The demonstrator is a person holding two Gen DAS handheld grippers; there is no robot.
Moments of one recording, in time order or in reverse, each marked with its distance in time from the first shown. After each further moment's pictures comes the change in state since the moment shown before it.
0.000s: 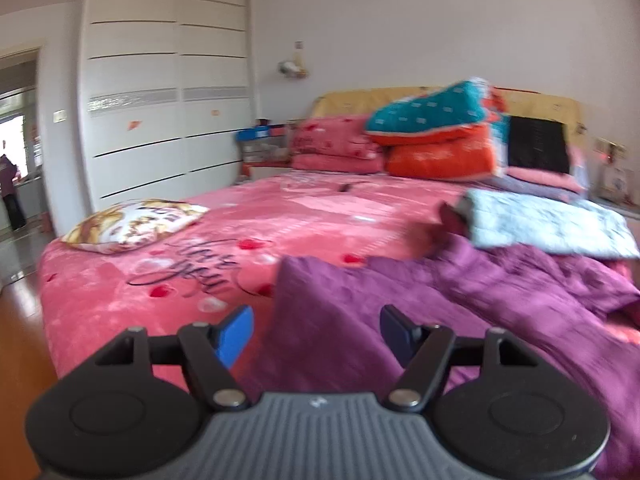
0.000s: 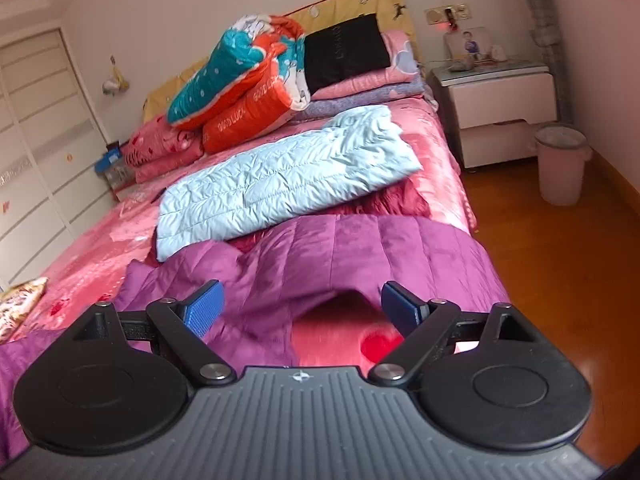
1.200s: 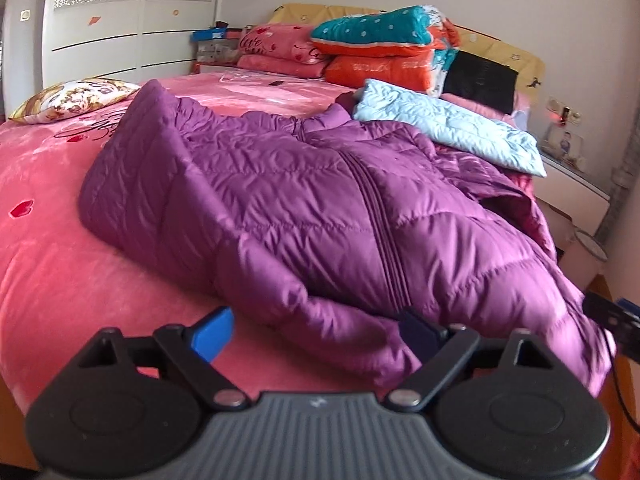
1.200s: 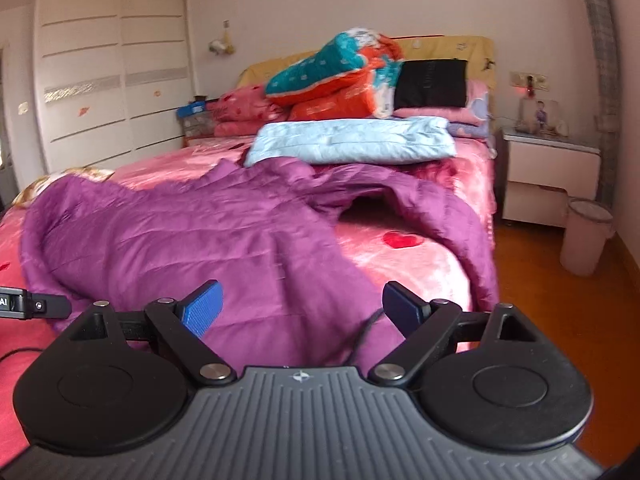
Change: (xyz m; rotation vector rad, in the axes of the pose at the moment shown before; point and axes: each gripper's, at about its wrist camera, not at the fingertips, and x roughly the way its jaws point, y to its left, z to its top) left arm -0.047 -0.134 -0.102 -0.145 0.264 -0.149; right arm -0.138 -0.016 -0.135 -0.352 -0.037 0.136
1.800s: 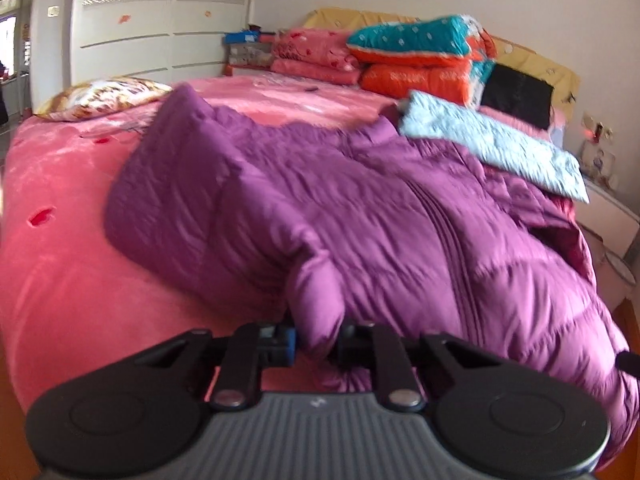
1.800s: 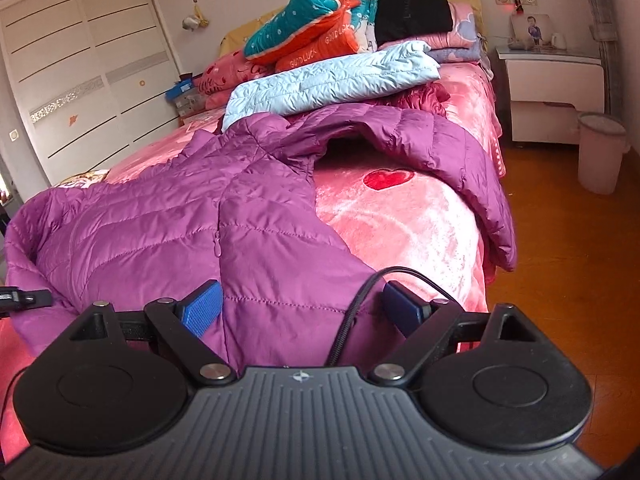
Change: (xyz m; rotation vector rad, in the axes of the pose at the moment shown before) left arm 0.016 0.032 0.025 -0.052 -0.029 0.082; right arm 0.042 -0.043 -0.007 0.177 0.153 0.064
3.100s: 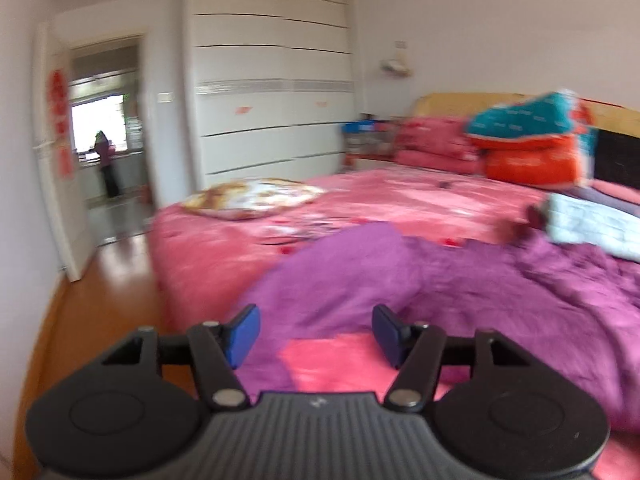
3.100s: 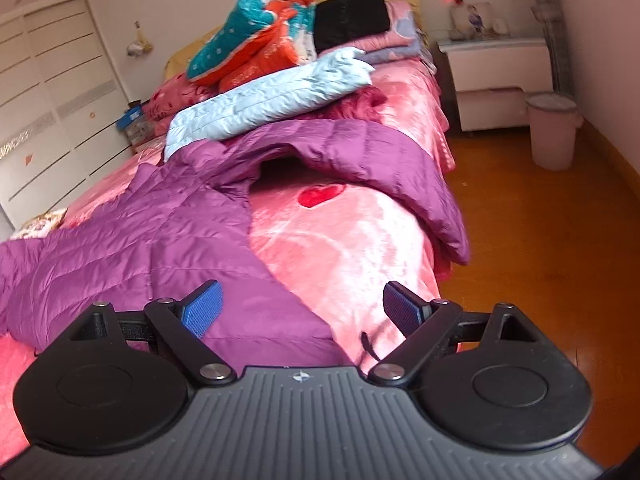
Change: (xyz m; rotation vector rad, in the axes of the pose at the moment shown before) left arm -0.100 0.111 0.056 0.043 -0.242 0.321; right arm -0.018 -0.036 0.006 0.136 -0.035 -0.114
